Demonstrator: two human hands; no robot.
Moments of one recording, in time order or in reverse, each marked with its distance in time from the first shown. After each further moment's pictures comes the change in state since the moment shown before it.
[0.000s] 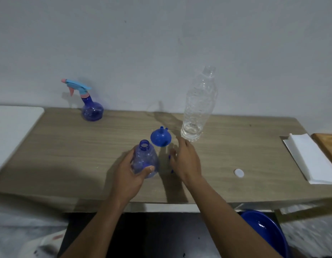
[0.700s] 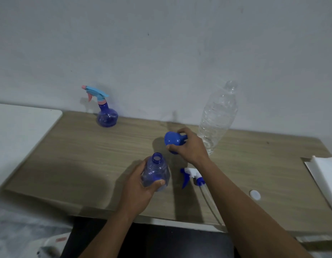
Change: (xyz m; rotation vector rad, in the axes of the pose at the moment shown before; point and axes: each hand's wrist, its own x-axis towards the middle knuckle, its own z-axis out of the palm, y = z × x) left_hand 0.006 -0.015 -0.001 -0.111 -0.003 0.011; right_hand 0.083 -0.021 -0.006 0.237 -0.165 -0.009
